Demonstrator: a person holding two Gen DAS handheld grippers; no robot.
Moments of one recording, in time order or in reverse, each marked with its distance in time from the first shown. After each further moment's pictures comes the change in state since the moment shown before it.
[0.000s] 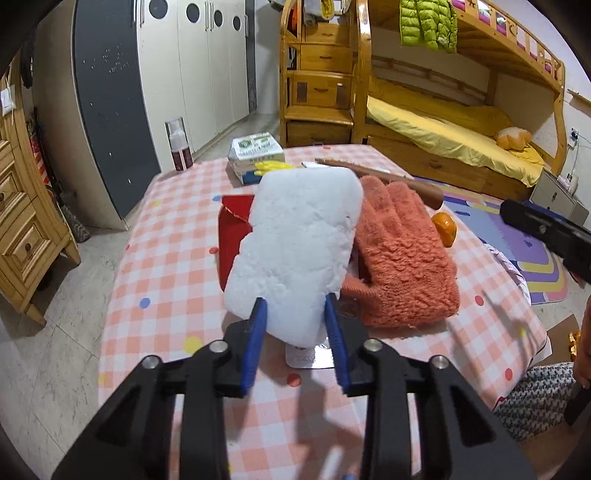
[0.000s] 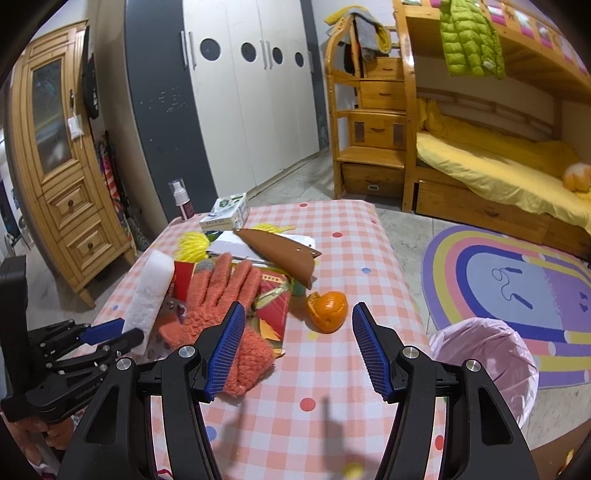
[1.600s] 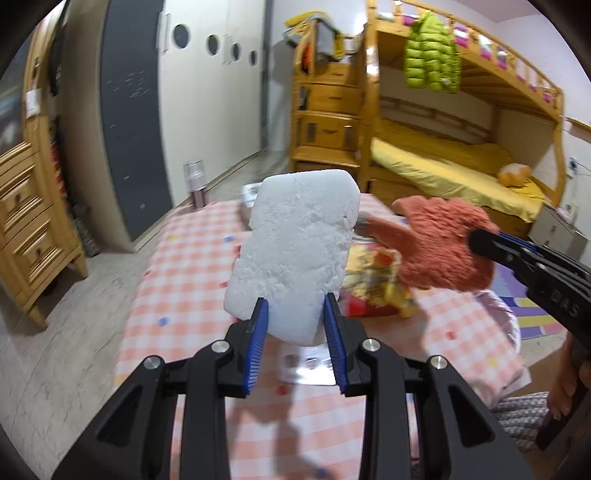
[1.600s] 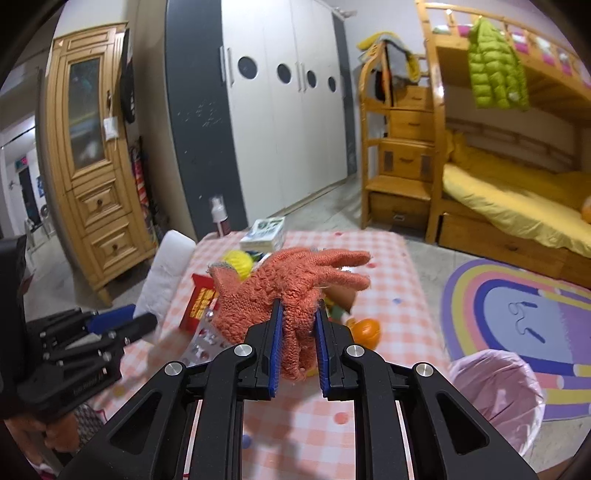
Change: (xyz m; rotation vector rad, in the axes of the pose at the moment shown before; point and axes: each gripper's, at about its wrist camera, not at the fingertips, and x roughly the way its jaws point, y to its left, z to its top) left arm -0.044 -0.012 0.010 -0.047 -0.152 -0.001; right arm -0.027 0.021 0.005 -0.069 -0.108 0.073
